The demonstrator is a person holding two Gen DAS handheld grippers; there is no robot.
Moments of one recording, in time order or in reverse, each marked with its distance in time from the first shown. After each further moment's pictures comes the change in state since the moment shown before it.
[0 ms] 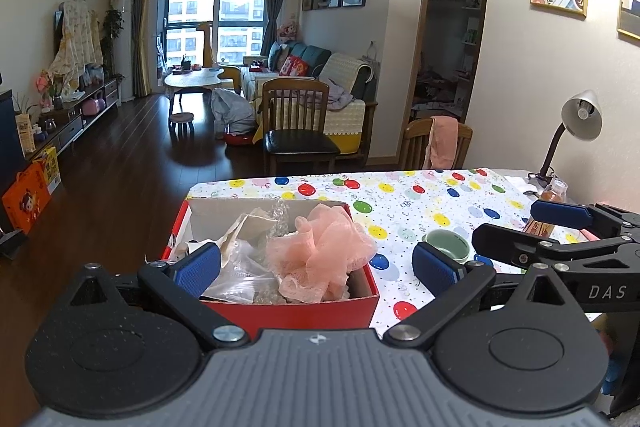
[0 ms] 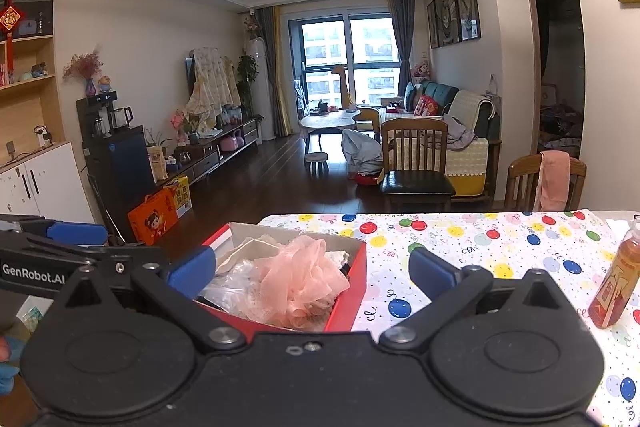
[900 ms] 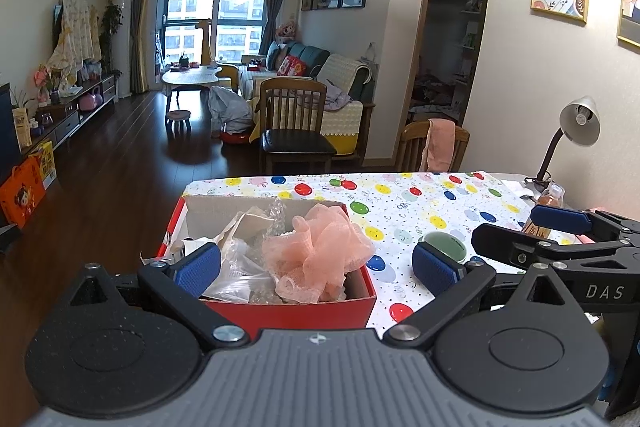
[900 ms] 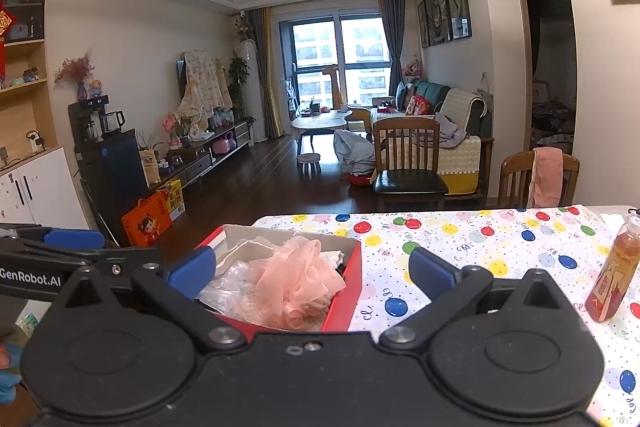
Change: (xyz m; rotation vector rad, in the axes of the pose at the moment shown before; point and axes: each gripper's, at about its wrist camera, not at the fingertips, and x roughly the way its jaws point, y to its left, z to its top) left arm -0.001 0.004 0.001 -0.019 -0.004 -0.016; right arm -0.003 -0.005 0.003 0.012 0.002 -0.022
